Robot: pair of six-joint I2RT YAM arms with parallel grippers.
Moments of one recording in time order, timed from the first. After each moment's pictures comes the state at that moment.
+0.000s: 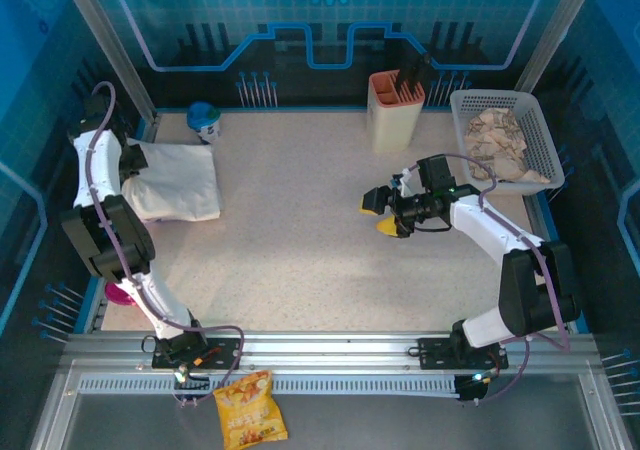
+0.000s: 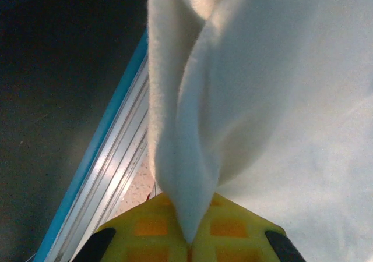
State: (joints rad) left arm 0.47 1.89 1.76 -1.08 -0.17 -0.08; right arm 0.24 1.47 0.94 -0.51 -0.83 0.68
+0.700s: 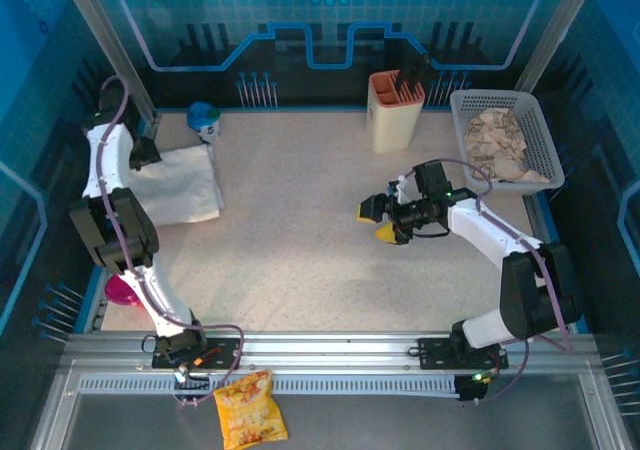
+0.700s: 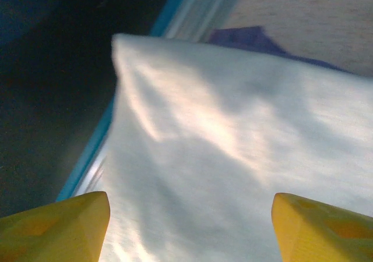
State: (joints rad) left arm 0.38 1.93 1.82 -1.04 -0.22 -0.16; right arm 0.26 1.45 0.91 -0.53 -0.83 0.66
